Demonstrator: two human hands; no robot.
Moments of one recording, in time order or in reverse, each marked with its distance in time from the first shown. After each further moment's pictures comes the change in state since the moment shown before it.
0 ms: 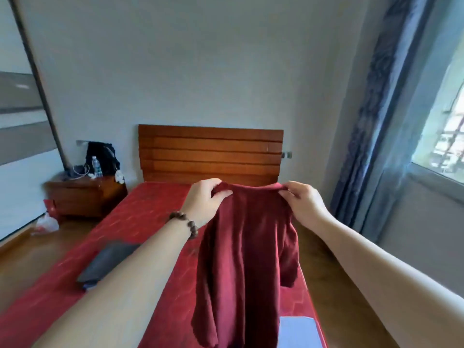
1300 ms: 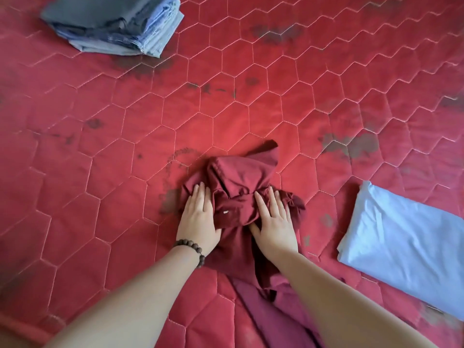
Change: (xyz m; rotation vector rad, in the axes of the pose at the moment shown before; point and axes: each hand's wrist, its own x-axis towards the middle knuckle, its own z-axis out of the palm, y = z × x) left_hand -0.432 -0.485 0.256 0.532 -0.608 -0.790; right_hand -0.279 0.366 0.556 -0.441 -0.913 0.122
